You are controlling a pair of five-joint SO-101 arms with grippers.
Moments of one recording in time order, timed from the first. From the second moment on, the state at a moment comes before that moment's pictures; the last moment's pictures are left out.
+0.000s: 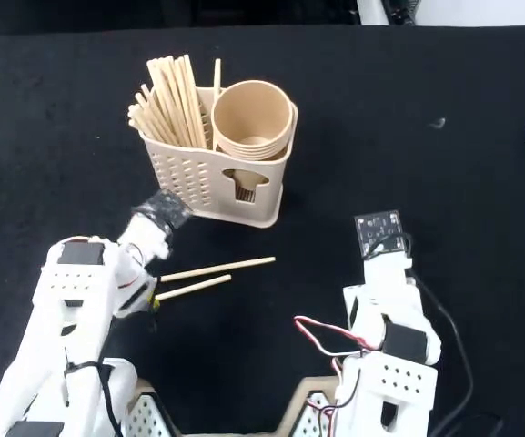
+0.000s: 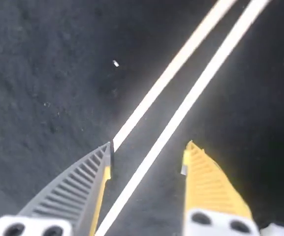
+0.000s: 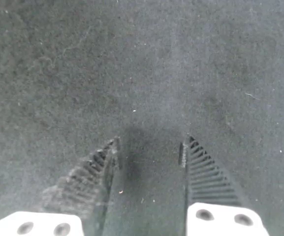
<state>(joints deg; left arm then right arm) -4.6 -39.3 61.7 61.8 -45.8 16.5 -83.4 92.4 57.9 24.7</state>
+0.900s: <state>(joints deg) -6.2 -18.2 54.9 56.8 -60.3 16.5 -83.4 92.4 57.9 24.7</state>
